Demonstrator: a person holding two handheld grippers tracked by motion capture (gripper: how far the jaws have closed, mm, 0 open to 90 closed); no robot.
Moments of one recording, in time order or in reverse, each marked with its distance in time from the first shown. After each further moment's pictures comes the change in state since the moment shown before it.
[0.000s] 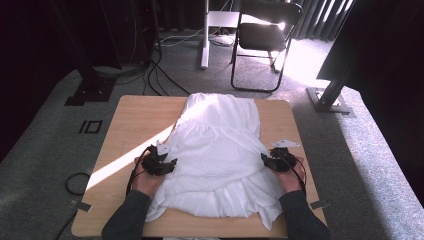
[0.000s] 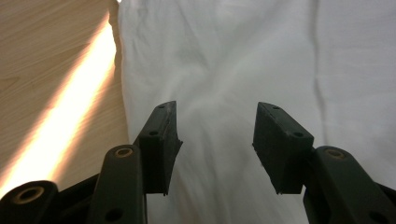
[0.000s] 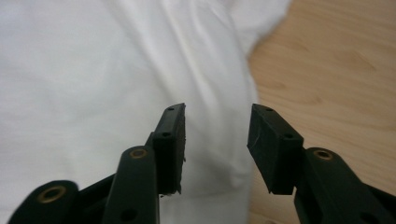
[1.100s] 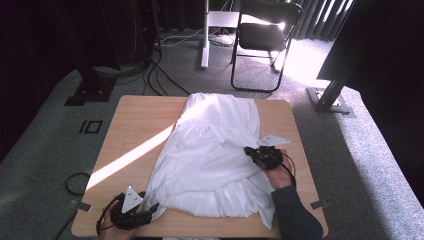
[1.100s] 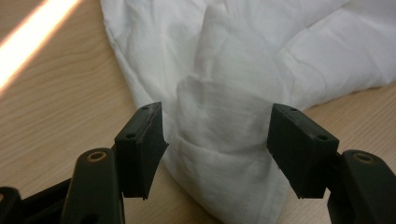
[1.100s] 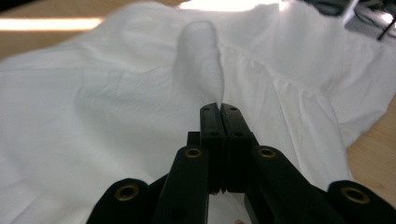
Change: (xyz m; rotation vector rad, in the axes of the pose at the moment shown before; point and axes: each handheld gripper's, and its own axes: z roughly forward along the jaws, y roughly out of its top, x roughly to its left) left arm -0.034 -0.109 -0.084 -0.040 -0.070 0.007; right arm 0.036 0.027 -0.029 -0.178 0.281 -0.147
